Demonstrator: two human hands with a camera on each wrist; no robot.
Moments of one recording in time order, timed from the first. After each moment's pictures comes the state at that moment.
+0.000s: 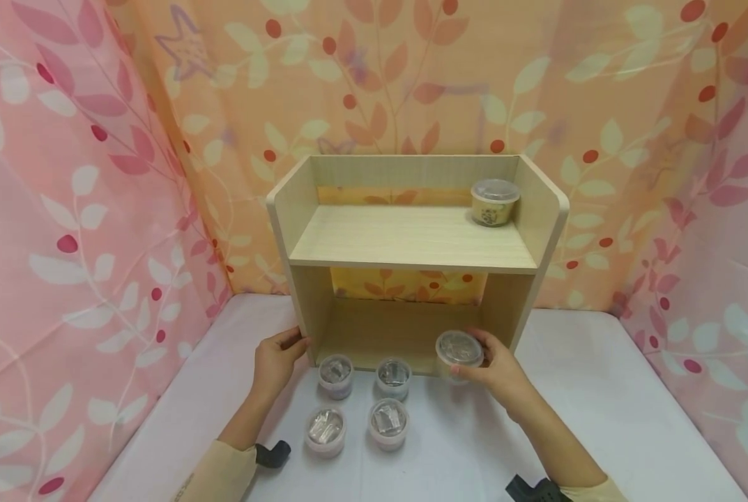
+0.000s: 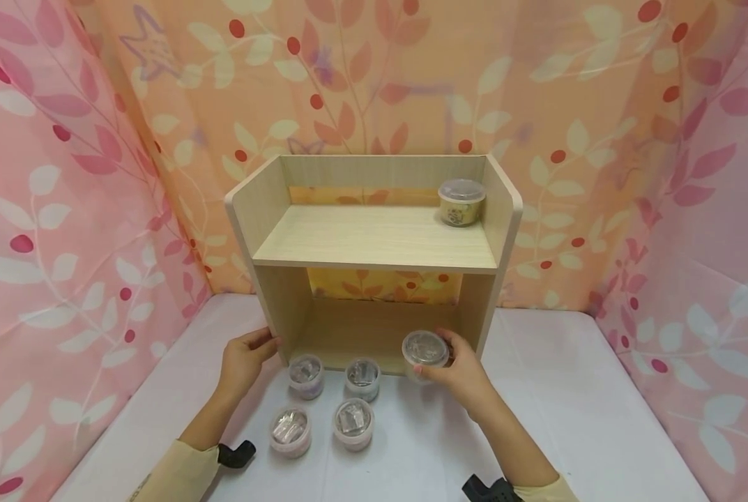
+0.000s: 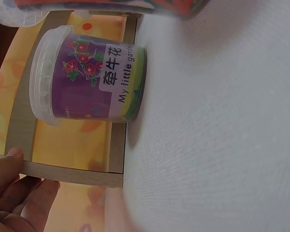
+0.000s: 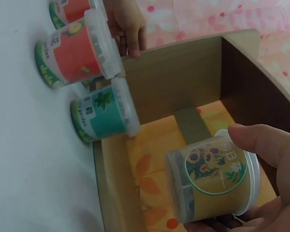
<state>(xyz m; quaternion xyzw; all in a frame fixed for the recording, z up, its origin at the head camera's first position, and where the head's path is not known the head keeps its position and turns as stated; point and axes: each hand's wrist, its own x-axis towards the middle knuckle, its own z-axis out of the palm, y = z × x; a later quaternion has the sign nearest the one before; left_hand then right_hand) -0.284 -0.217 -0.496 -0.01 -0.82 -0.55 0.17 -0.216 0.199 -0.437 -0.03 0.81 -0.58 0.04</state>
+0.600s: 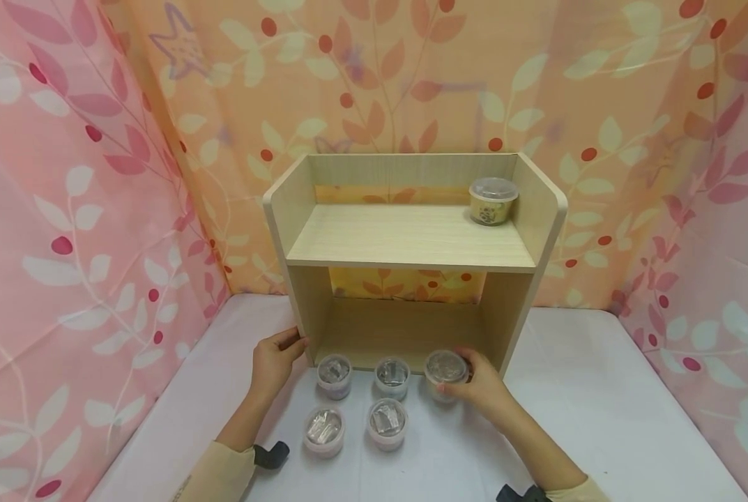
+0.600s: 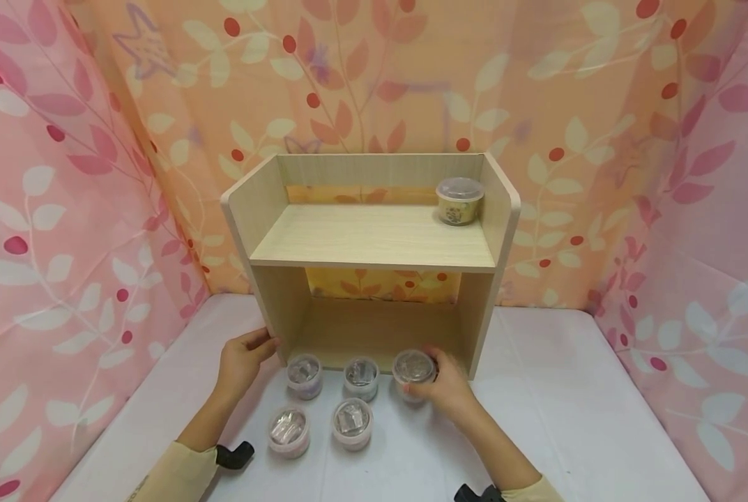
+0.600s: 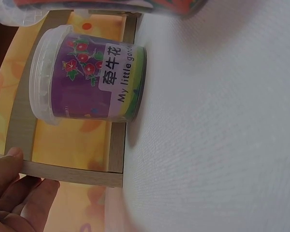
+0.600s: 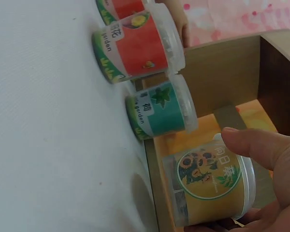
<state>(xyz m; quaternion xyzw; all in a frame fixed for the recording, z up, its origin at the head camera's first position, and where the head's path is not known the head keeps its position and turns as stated) -0.284 -0.217 -0.495 0.00 -0.82 -0.55 0.17 -0.226 0.186 -0.487 -0.03 0.85 -0.53 0.01</state>
